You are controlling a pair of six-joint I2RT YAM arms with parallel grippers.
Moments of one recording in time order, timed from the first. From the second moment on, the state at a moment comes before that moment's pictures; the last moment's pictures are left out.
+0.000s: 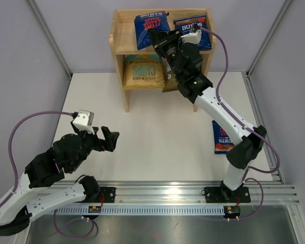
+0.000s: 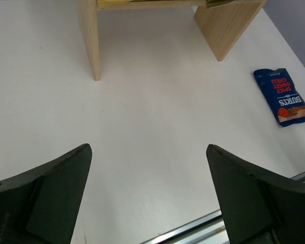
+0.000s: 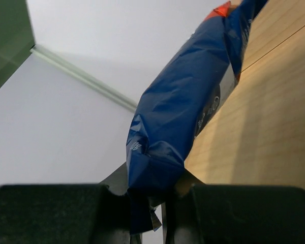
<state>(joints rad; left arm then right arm) -0.99 0.57 1.07 -0.83 -0.56 -0.43 0.68 1.72 1.87 0.19 0.28 0.97</state>
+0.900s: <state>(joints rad) -0.99 0.29 0.88 -0.82 -0.69 -0.37 0.66 2.02 2.41 -0.49 0.64 1.41</state>
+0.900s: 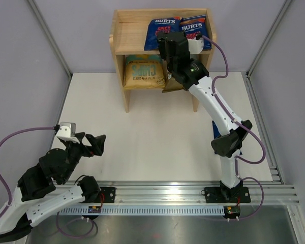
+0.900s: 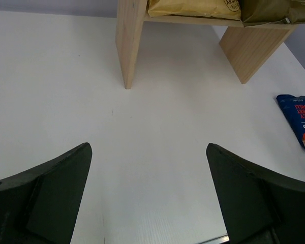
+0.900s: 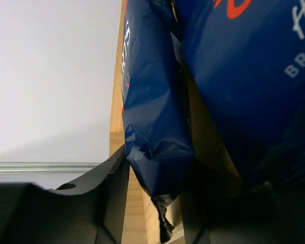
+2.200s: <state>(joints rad) -0.99 0.26 0.88 -0.84 -0.76 -0.39 0.66 1.79 2.15 -0.61 0.50 1.54</state>
